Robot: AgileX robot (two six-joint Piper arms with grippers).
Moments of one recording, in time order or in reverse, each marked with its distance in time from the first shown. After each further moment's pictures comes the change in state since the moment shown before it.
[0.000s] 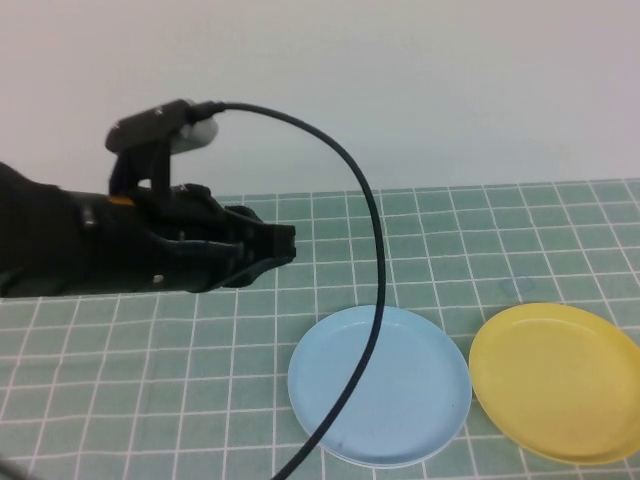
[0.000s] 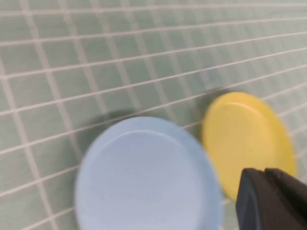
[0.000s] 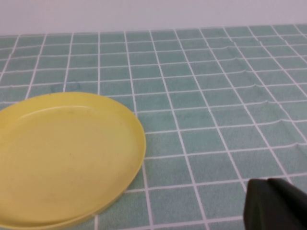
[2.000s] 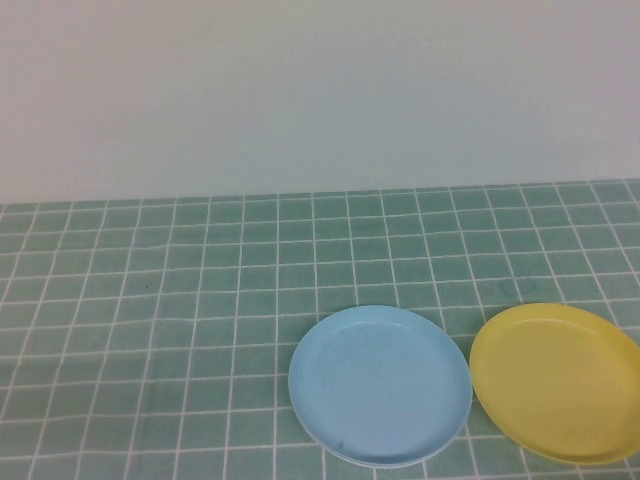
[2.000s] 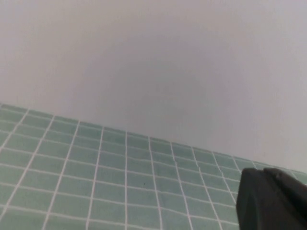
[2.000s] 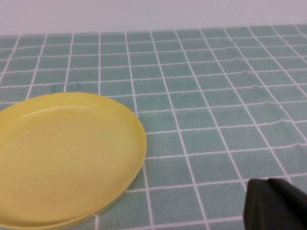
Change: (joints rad) right arm 0.000 0.000 0.000 0.000 0.000 0.000; left arm 0.317 -1.175 0.927 0.450 -0.566 -0.354
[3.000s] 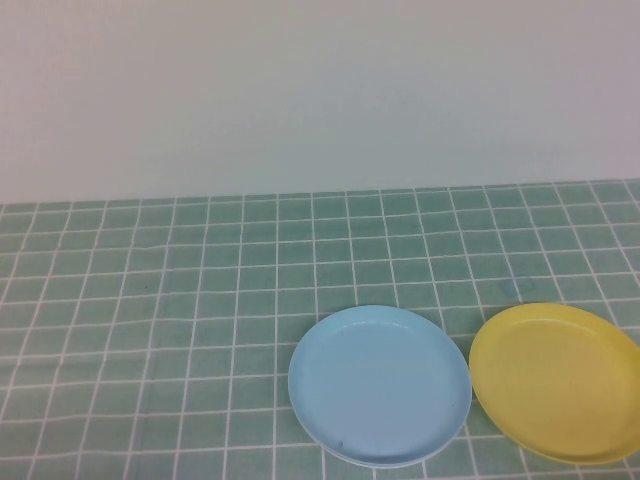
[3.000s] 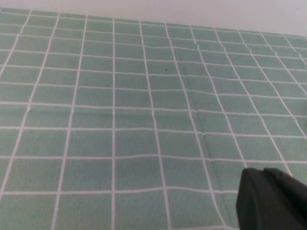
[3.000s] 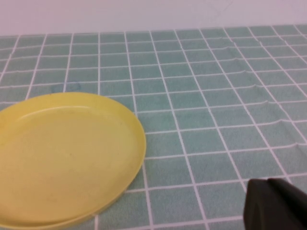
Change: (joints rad) right arm 0.000 0.000 0.000 0.000 0.000 0.000; left arm 0.000 -0.160 0.070 0.234 0.400 -0.070
